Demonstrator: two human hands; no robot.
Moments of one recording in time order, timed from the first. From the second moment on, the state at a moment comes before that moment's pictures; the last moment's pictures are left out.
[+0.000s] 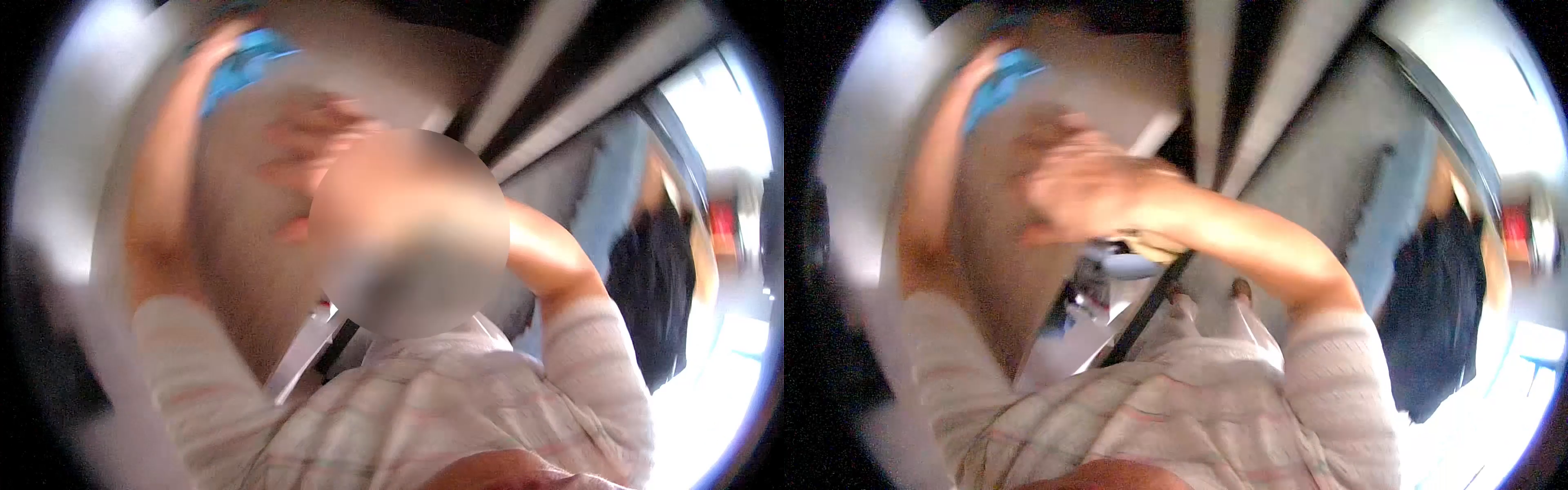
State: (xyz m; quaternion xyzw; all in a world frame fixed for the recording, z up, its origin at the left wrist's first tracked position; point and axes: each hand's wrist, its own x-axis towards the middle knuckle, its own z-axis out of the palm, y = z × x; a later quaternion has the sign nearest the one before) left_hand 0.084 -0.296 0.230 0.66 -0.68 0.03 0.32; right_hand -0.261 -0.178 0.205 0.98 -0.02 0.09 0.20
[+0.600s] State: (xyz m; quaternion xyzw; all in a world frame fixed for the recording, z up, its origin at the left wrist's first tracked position) left_hand -0.348 -0.026 0.062 0.48 -0.78 -0.31 0.27; right_hand -0.644 0.021 -0.043 0.74 -0.35 0.30 -0.49
